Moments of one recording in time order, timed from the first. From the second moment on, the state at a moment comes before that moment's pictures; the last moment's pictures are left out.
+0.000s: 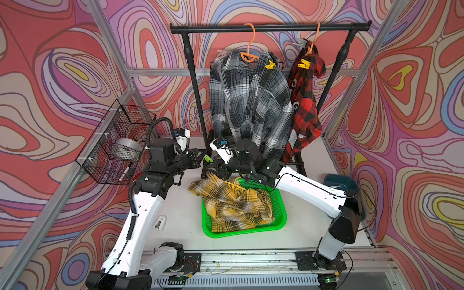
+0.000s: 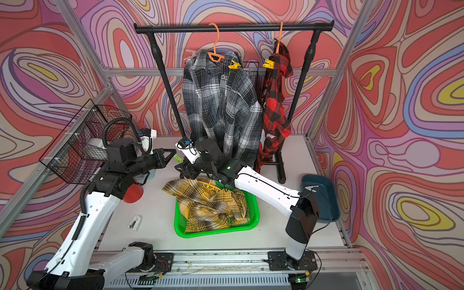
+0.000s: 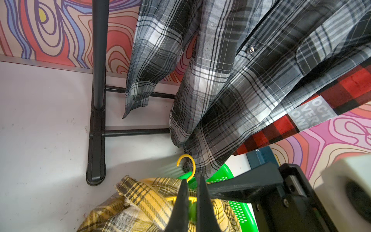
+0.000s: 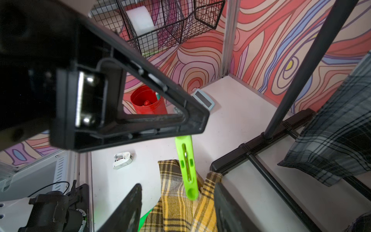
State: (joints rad) left arm -0.15 1.09 1.25 -0.59 0.42 -0.42; right arm 0.91 1.76 1.68 -0.30 -0.21 0.03
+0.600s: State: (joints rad) left arm -0.15 1.09 1.26 -0.62 0.42 -0.40; right arm 0.91 1.86 1.77 -0.28 -0.15 0.02
